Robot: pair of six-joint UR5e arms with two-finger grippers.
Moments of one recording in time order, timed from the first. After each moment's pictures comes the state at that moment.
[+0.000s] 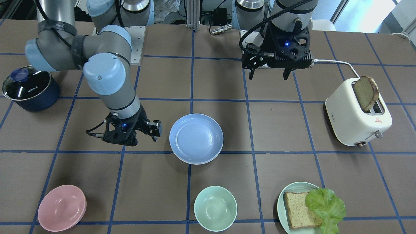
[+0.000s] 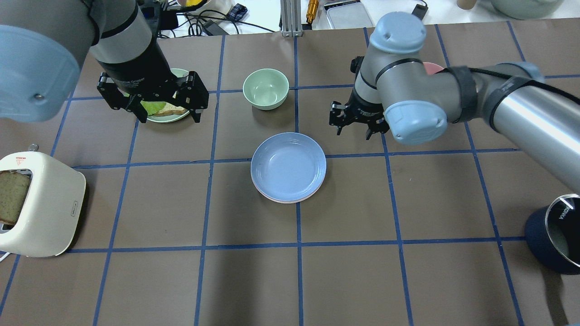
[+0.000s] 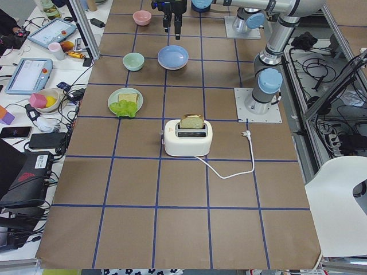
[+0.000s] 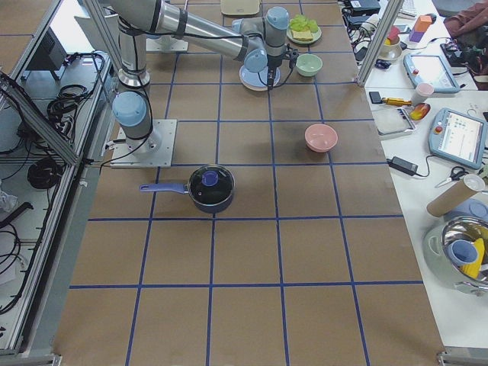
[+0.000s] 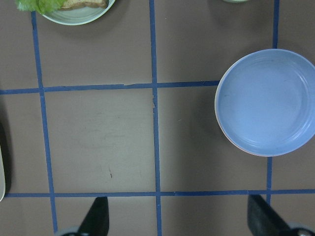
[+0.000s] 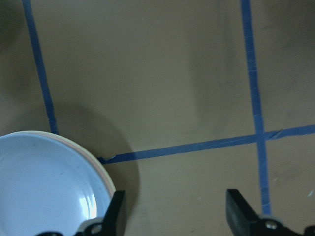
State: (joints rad) left arm -1.67 -1.56 -1.55 -1.60 1.61 -0.08; right arm 1.66 -1.29 1.72 -2.03 -1.50 0.23
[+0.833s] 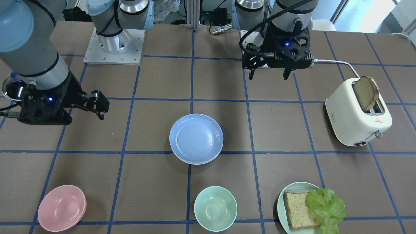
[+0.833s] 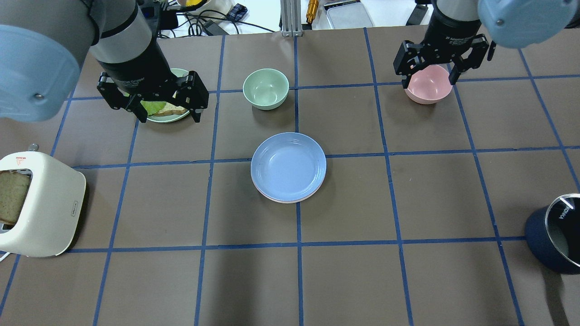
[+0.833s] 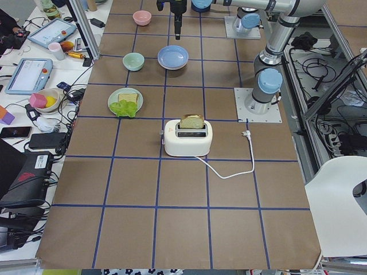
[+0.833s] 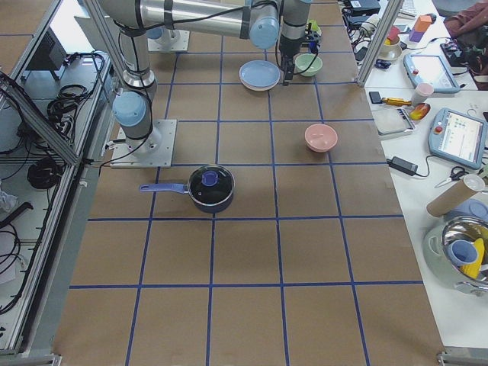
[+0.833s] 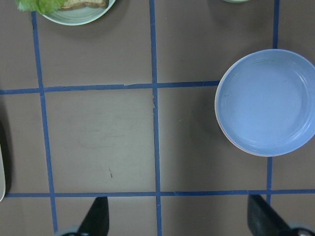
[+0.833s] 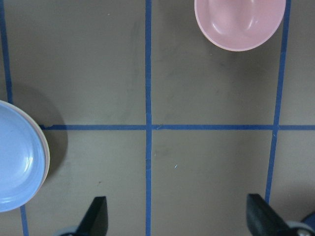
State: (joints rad) left arm -1.67 -1.56 -1.55 -1.60 1.61 -0.08; right arm 1.54 -1.41 1.46 -1.59 -1.60 -0.06
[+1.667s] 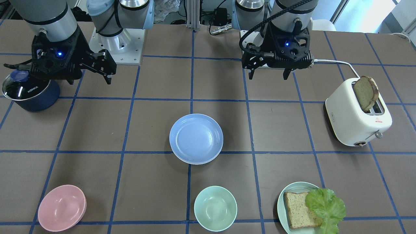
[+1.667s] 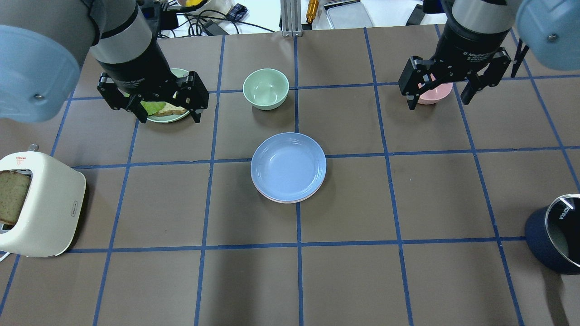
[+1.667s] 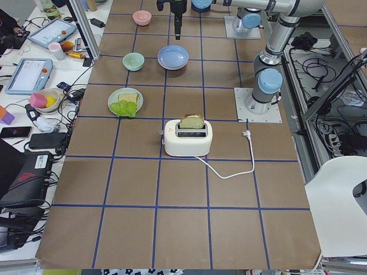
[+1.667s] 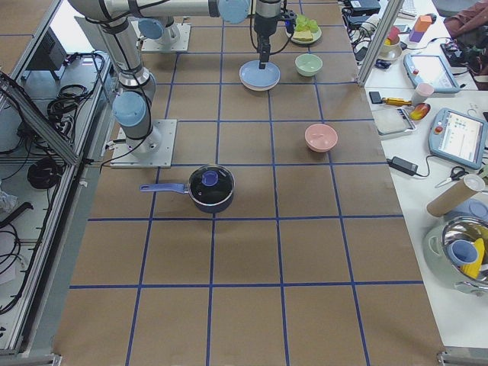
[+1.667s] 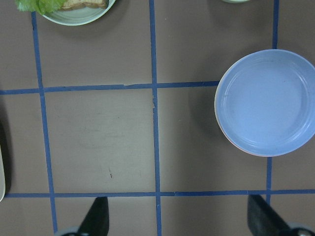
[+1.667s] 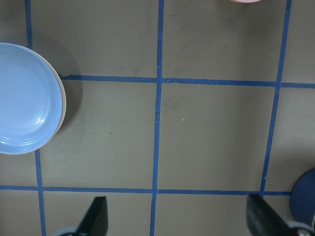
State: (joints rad) left arm -1.67 -1.56 -1.55 -1.60 1.61 -0.08; right arm 1.56 -1.55 1.54 -1.52 -1.60 -0.05
